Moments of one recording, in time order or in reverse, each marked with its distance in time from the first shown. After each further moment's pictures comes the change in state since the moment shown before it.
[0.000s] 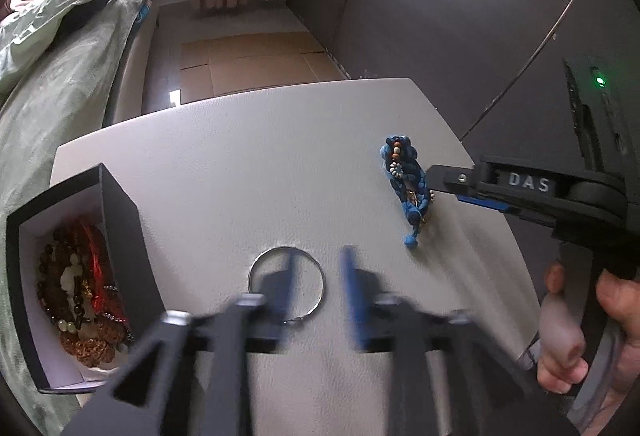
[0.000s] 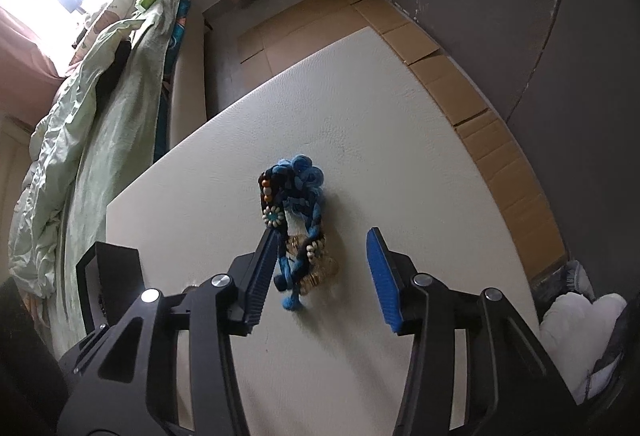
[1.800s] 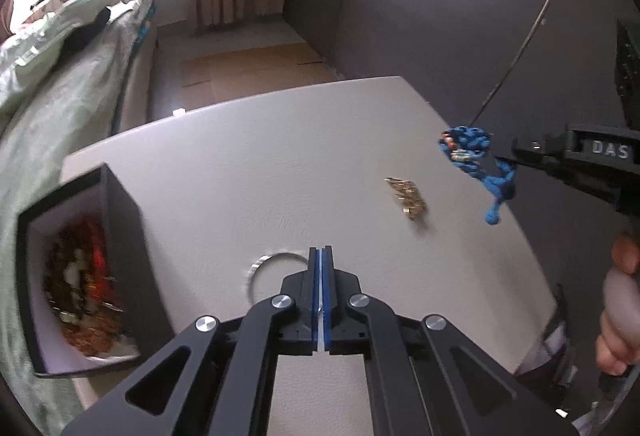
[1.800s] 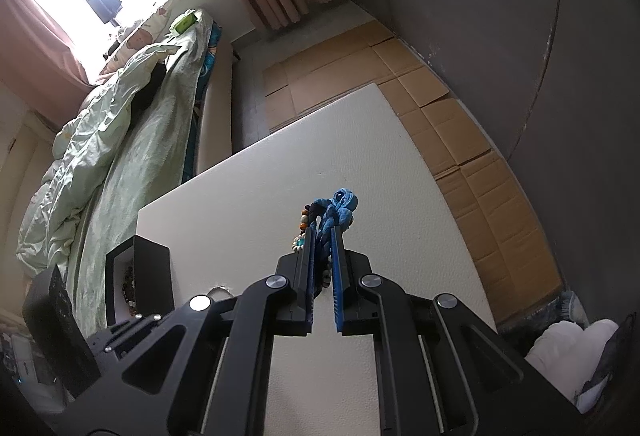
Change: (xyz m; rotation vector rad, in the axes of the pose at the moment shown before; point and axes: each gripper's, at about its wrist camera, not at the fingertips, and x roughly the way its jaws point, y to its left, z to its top) left arm -0.006 -0.017 -0.019 0.077 -0.037 0.061; right arm -0.065 -0.011 -0.017 -0.069 -0.149 0.070
